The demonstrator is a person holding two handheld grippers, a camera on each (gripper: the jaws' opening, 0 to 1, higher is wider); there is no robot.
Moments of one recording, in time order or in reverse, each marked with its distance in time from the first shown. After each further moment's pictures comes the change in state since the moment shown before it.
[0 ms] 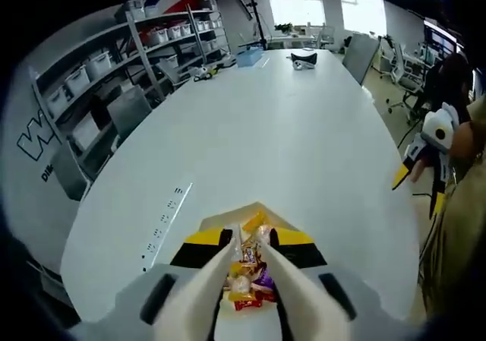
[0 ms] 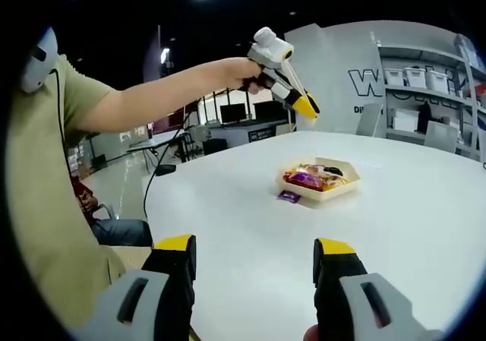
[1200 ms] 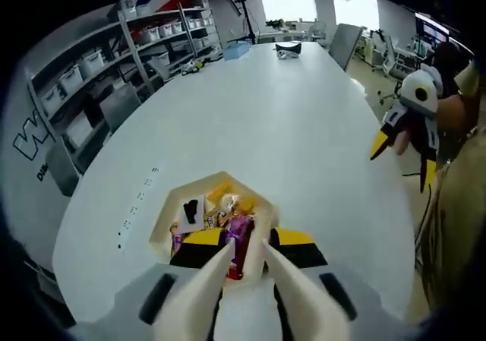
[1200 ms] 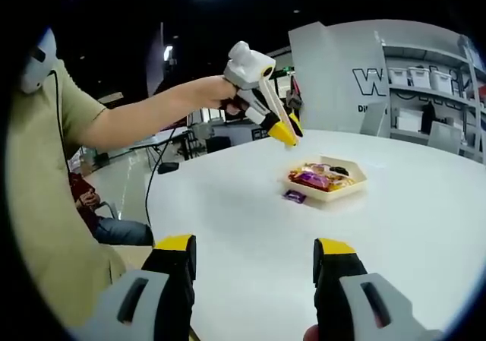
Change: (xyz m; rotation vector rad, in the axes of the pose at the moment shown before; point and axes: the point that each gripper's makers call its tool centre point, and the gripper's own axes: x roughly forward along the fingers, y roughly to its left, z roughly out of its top) left arm -0.001 -0.056 -0.056 0.022 0.009 -0.034; right arm 0.009 0.006 -0.001 -0.007 0.013 0.018
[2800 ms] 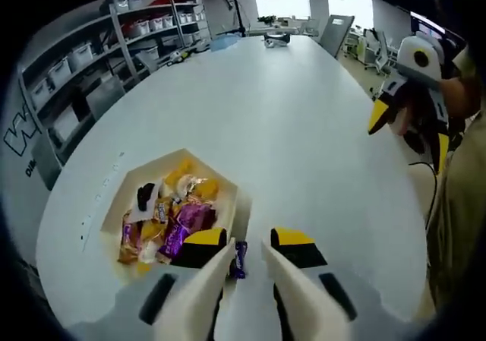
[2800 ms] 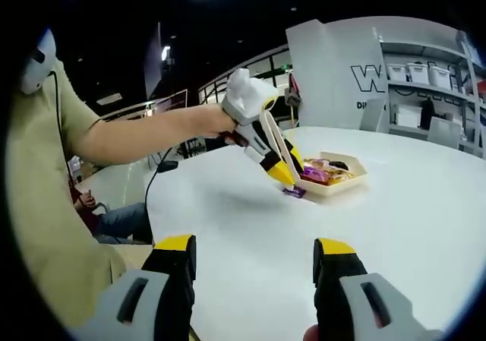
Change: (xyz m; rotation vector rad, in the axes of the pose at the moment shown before) left arm 0.059 -0.035 -0.037 -0.008 0.020 -0.061; right arm 0.001 -0.002 -0.008 0.017 0.006 -0.001
